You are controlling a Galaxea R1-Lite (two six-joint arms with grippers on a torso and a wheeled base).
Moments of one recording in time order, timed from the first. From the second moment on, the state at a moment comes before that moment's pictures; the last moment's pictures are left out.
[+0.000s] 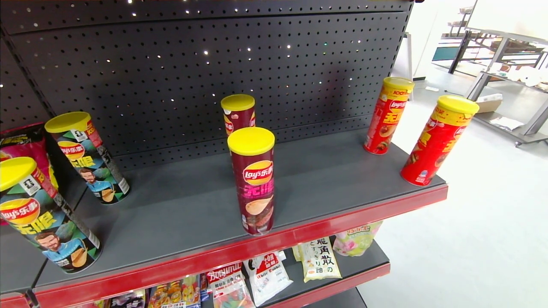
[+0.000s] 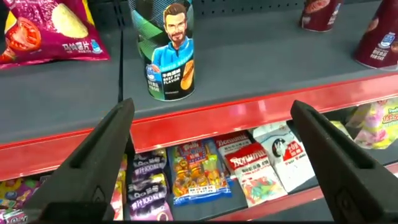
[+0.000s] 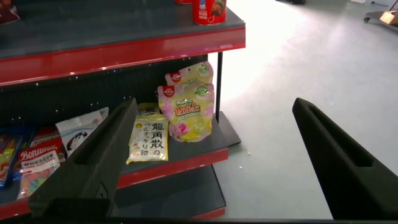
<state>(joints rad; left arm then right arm) 0.00 0.00 0.00 0.00 0.01 0.00 0.00 0.00 0.00 0.00 -0.01 0.00</state>
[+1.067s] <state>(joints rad) 0.00 0.00 0.00 0.00 0.01 0.00 0.00 0.00 0.00 0.00 0.00 -0.01</state>
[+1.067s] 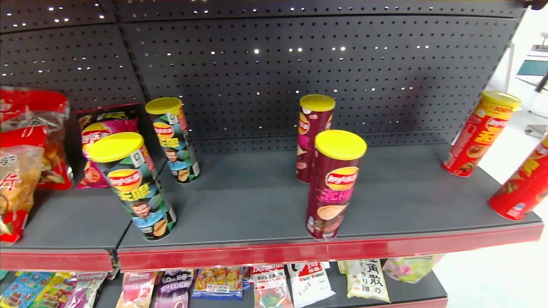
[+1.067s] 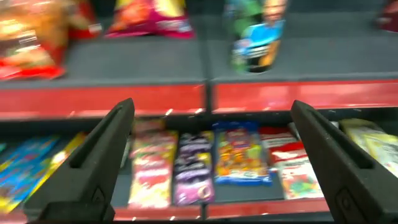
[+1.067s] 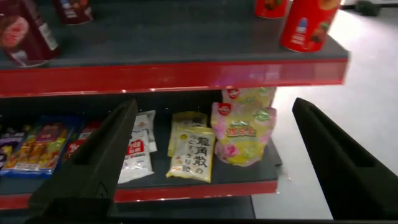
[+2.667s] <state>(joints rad) 0.00 0.00 0.00 0.00 0.01 0.00 0.25 0.90 -0.54 -0.05 -0.17 0.21</state>
